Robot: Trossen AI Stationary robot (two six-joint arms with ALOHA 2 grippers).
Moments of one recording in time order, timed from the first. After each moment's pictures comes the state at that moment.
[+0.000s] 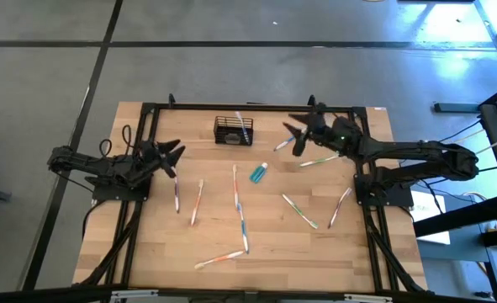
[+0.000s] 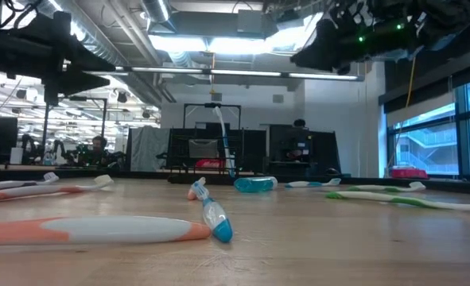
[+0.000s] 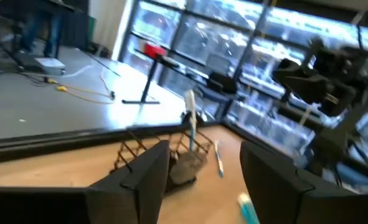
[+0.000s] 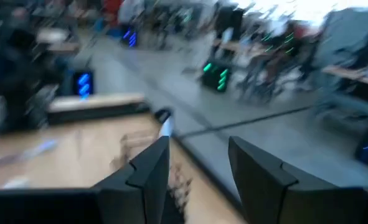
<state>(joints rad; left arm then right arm) -0.21 0.03 0.02 0.10 -0.93 -0.36 -0.31 1.11 0.54 0.54 0.23 -0.10</state>
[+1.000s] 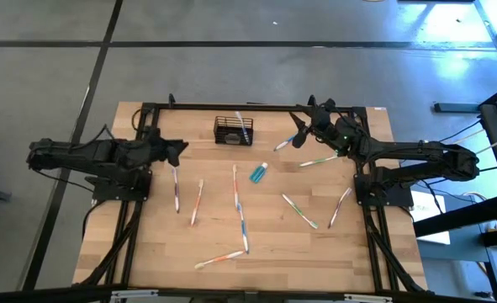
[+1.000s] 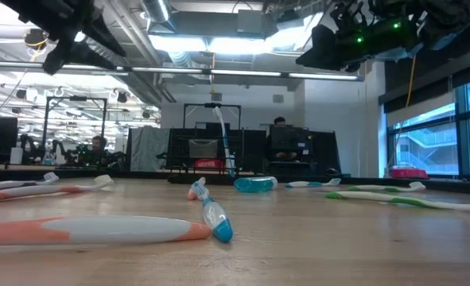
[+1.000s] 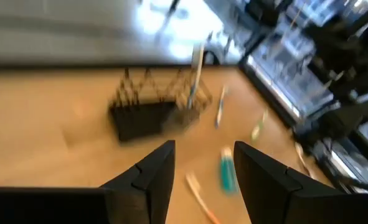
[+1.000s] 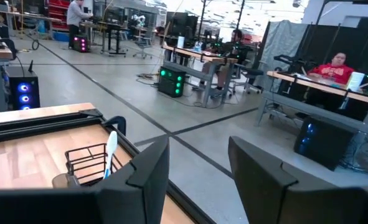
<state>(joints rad) -0.06 0.55 0.60 -0.59 -0.62 -1.00 -0.31 1.11 0.54 0.56 0.40 -0.14</state>
